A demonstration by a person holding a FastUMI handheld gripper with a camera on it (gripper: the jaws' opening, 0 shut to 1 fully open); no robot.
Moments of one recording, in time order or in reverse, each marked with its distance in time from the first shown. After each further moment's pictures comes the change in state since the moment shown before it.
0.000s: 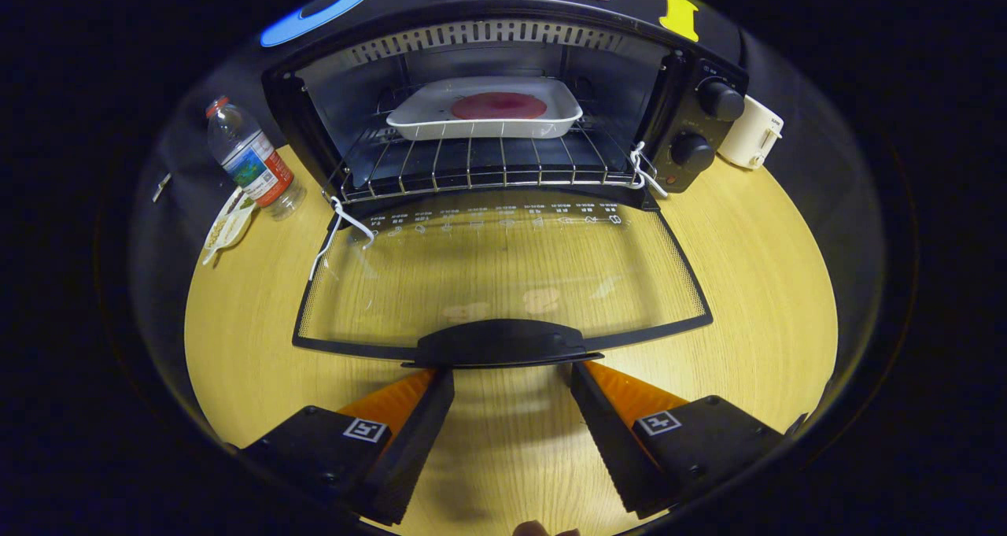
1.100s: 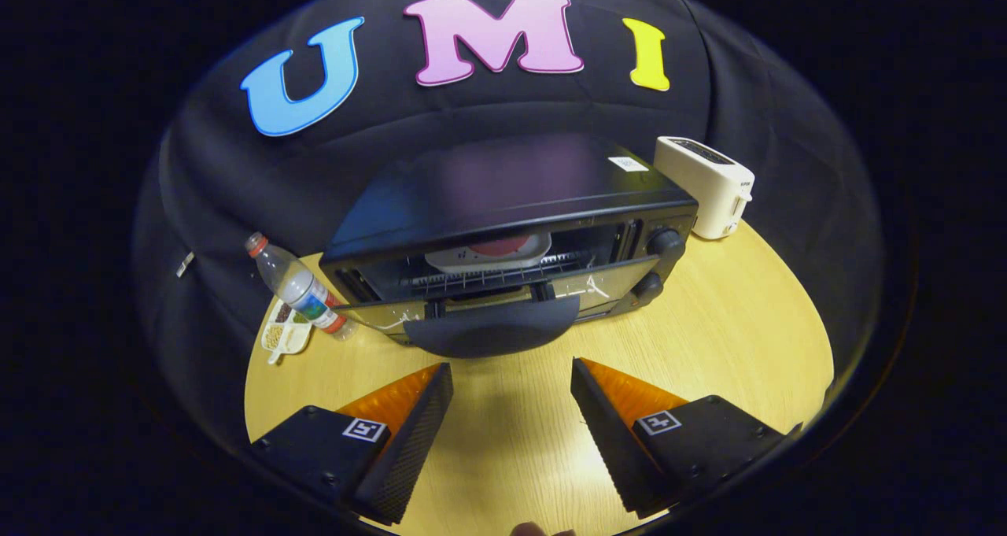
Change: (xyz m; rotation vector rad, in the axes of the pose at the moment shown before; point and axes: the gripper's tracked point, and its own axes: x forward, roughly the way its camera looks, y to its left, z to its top) arm -0.102 0.008 0.085 0.124 -0.323 0.073
